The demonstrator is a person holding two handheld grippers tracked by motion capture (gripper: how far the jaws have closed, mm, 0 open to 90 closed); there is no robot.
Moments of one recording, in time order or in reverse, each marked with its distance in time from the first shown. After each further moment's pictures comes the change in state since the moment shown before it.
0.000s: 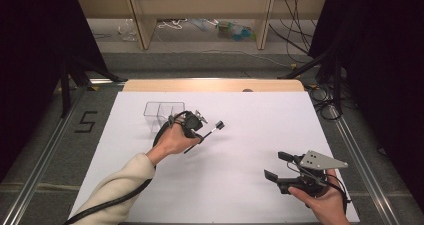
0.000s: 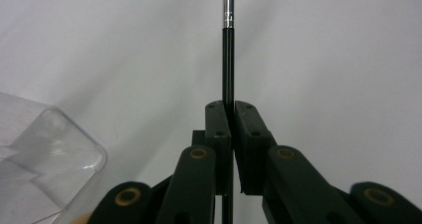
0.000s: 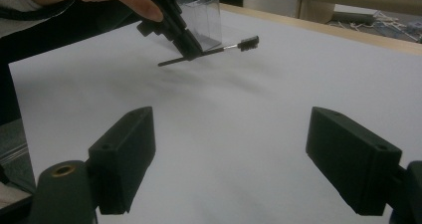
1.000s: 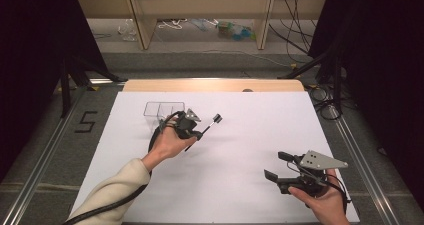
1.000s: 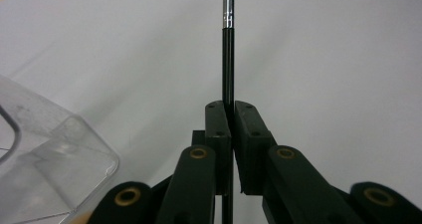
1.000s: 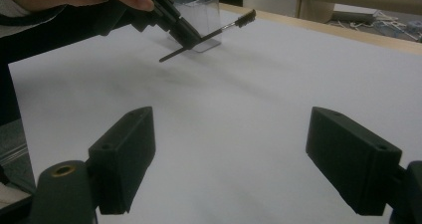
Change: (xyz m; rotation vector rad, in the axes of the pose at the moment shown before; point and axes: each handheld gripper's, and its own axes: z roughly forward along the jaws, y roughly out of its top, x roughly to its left) left arm 0.002 -0.015 -0.013 -0.162 0.024 -0.044; right arm -0.001 0.000 0.000 -0.006 -0.006 -0.008
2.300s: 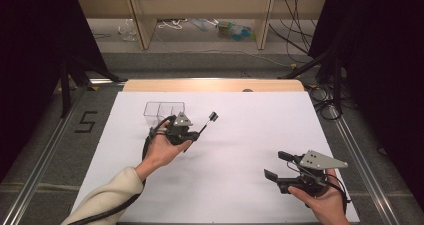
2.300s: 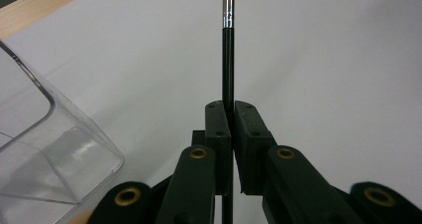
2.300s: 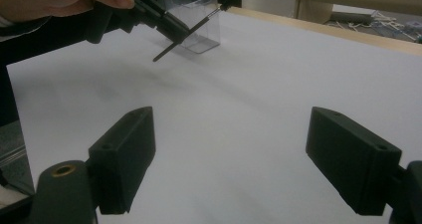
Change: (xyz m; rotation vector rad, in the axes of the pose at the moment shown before) left arm -0.004 -0.023 -0.016 -0.167 0.009 -0.022; right arm 0.000 0.000 0.001 -0.009 -0.011 -0.006
